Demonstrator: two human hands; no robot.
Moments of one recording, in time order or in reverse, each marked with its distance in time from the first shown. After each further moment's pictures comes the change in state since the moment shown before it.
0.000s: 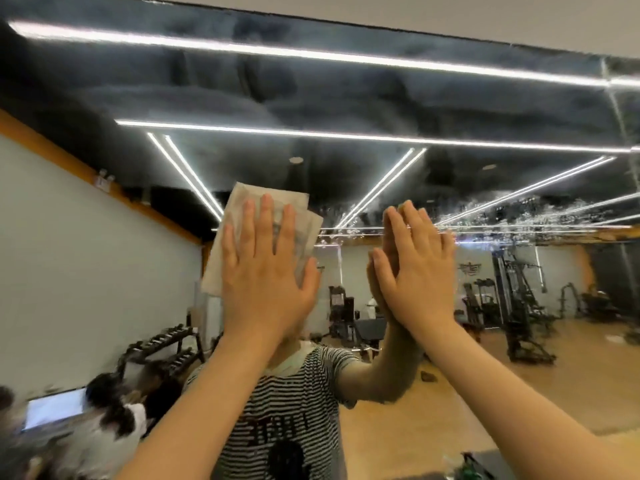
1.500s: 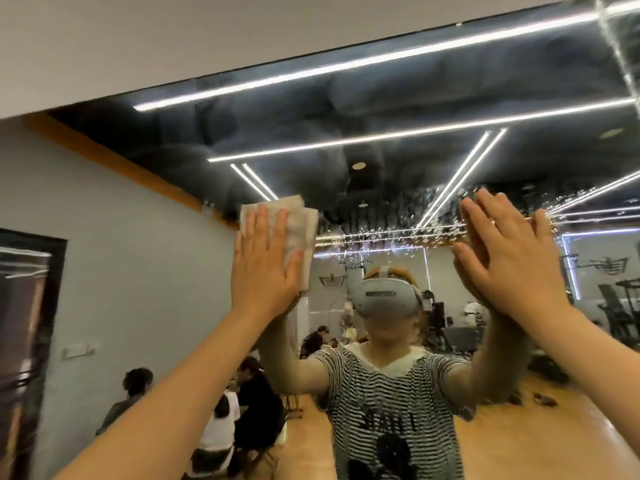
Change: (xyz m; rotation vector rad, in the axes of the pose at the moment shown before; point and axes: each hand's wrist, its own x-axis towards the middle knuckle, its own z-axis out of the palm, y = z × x) left_hand 0.025 0.091 0.009 0.072 -0.199 -0.106; right_hand 0.015 0.218 -0.048 -0.004 -0.096 -0.115
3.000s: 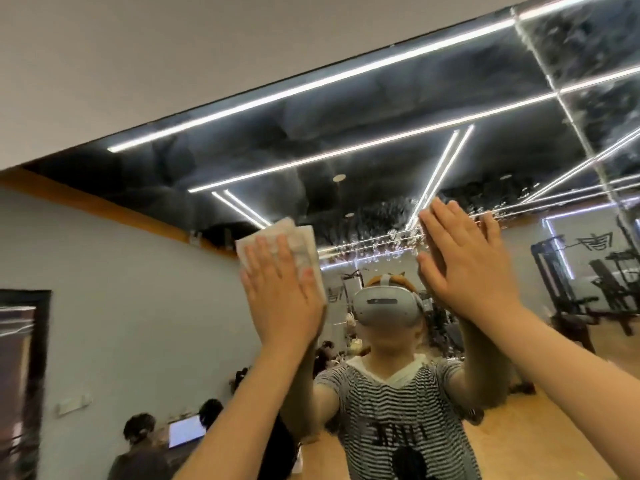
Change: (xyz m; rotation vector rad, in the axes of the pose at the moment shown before) left_hand -0.004 0.078 0.013 -0.038 0.082 -0.147; right_hand -0.003 -0.001 0.007 0.056 0.072 0.027
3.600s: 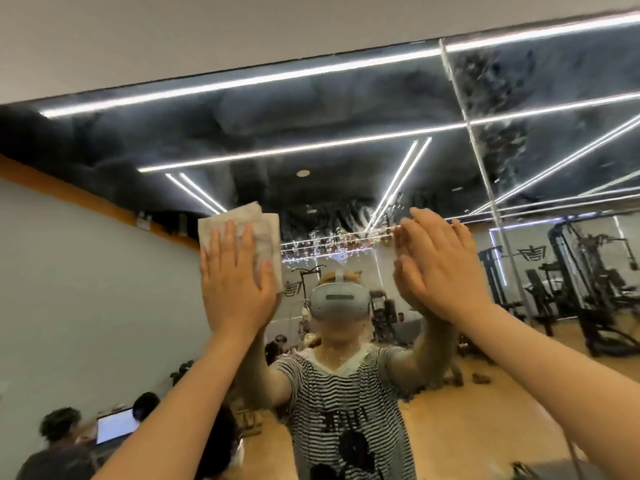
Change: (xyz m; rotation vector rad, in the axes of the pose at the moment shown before) left_hand -0.004 0.049 0.008 -0.062 0.063 0.087; right_hand -0.012 0.077 -0.041 -0.022 0.031 -0.085
